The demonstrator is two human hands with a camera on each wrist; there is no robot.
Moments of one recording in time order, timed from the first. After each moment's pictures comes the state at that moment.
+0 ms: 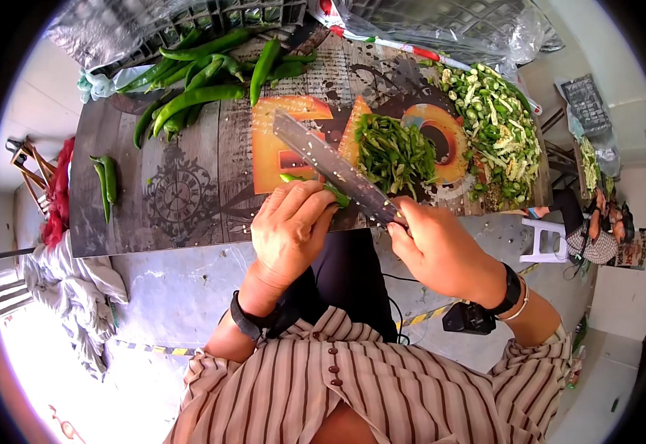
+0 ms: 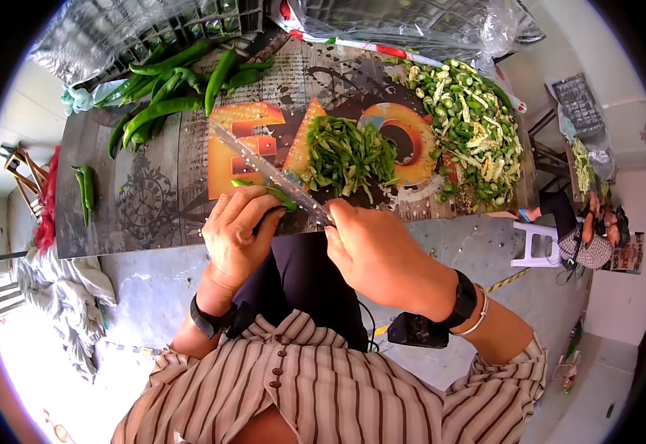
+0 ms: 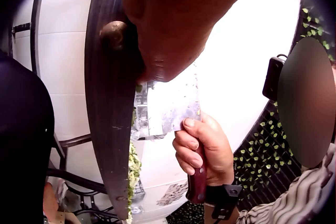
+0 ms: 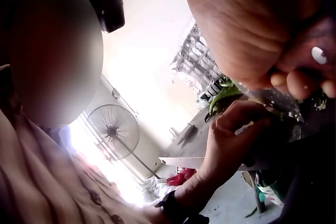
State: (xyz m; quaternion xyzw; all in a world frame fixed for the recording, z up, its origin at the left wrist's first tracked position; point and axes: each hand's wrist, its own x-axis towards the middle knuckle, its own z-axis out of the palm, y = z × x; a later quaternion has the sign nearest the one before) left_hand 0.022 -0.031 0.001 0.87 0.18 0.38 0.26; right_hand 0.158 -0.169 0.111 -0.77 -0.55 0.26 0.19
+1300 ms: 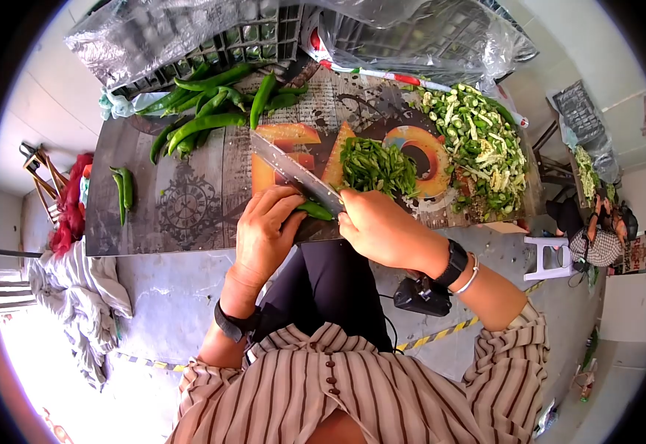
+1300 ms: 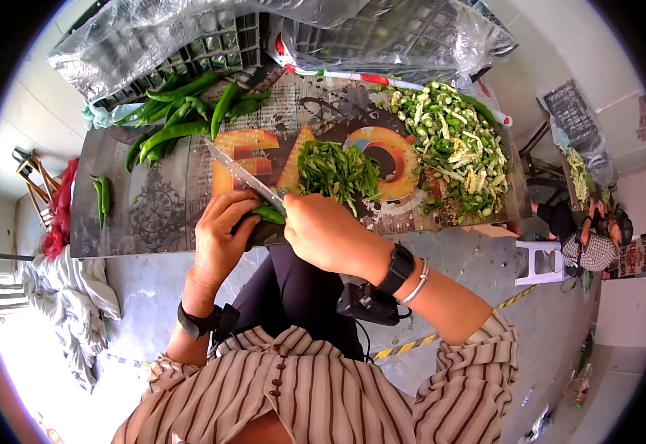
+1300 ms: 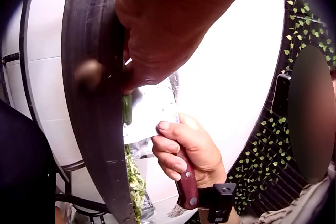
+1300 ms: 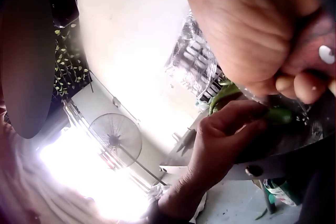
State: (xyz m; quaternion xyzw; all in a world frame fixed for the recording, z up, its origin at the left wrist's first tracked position) left_hand 0.010 -0.013 0.006 0.87 0.17 0.35 0.30; right_hand 0.165 -0.135 0.084 -0.74 -0.58 0.27 0.20
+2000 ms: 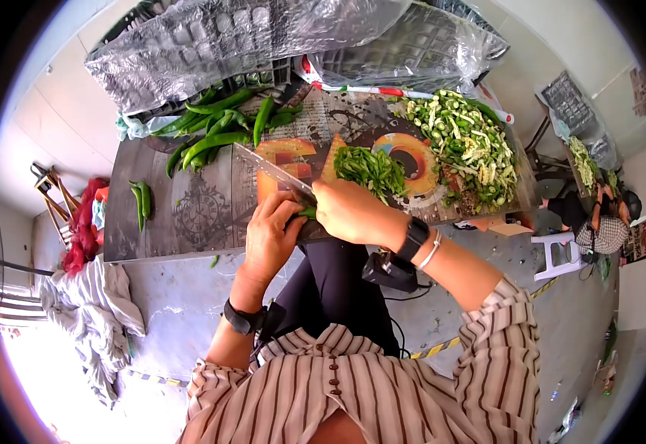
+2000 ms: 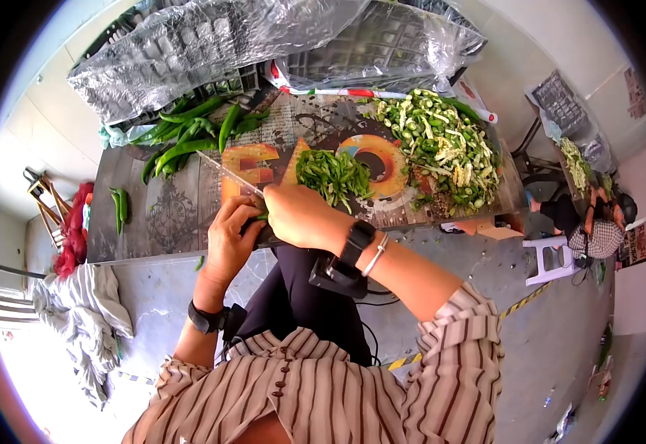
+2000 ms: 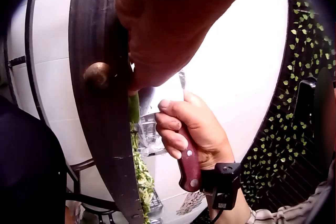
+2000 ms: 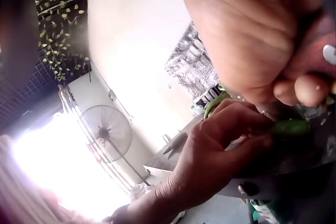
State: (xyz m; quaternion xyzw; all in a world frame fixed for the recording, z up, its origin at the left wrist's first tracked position) left_hand 0.007 -0.016 0.000 0.88 0.16 0.34 0.29; right_hand 0.161 -0.113 0.061 -0.72 -0.64 0.17 0.21
